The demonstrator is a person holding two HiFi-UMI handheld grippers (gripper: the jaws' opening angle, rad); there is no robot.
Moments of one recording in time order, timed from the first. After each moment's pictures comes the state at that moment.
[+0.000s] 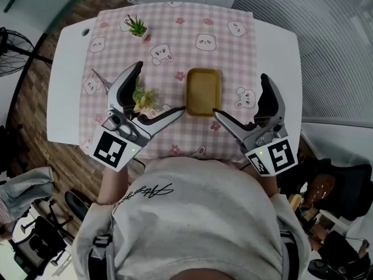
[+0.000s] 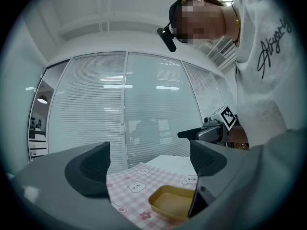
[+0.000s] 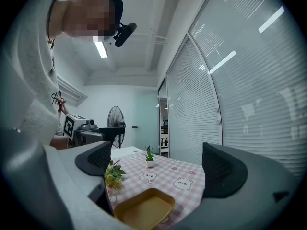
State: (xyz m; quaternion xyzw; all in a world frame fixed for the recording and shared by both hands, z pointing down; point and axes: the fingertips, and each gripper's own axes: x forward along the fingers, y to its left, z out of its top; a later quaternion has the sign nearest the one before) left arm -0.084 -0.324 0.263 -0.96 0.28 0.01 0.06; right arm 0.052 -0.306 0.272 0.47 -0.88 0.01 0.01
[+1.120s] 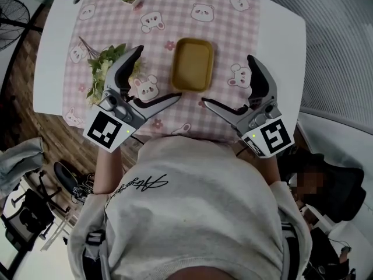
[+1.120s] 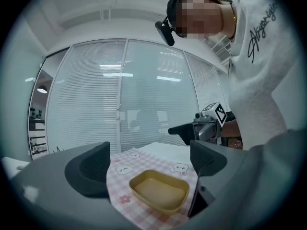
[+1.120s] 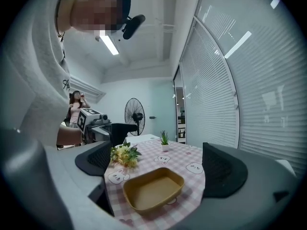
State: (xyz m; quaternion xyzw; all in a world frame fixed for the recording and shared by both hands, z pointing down) left arm -0.052 -0.301 0.323 -0.96 0.27 -0.04 0.02; right arm 0.054 -0.292 0.329 0.36 -0.93 0.03 0.06
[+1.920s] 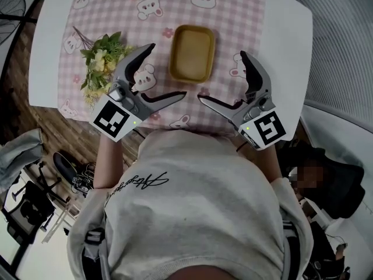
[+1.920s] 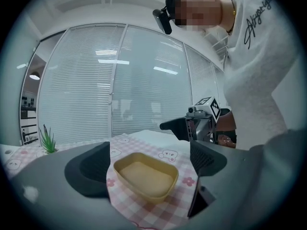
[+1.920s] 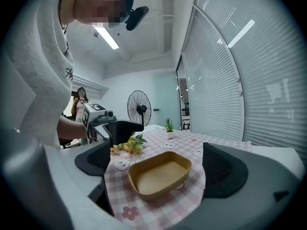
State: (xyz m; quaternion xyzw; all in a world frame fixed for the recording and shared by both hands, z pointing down) left arm -0.031 -0.288 0.377 -0.97 0.23 -0.09 -0.01; right arm 0.048 -0.284 0.378 0.33 -0.94 0.06 0.10
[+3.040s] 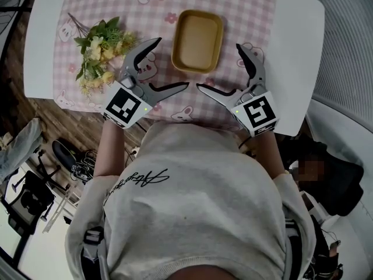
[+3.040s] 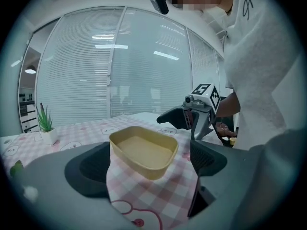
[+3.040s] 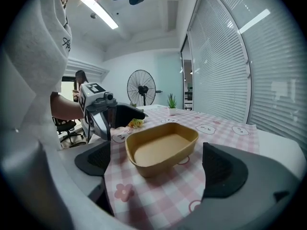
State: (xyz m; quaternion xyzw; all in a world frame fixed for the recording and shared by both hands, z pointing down) left arm -0.029 -0.283 0.449 -0.96 0.21 -0.17 -0.02; right arm 0.038 -0.283 0.460 0.31 -0.92 0.08 0.20
